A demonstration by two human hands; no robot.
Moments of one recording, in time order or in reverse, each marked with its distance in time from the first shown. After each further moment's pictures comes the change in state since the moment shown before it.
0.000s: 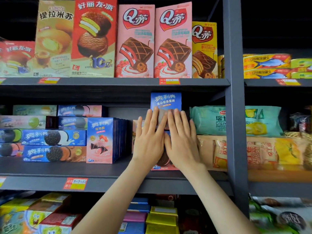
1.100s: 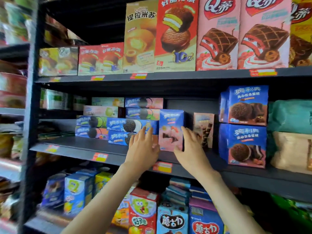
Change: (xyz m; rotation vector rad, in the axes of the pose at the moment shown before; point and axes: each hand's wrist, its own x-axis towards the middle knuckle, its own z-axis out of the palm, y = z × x) left_hand -0.103 -0.185 -0.086 -0.070 -0.484 -0.449; right_hand -0.007 -0.182 0.013 0.638 -0.459 0.148
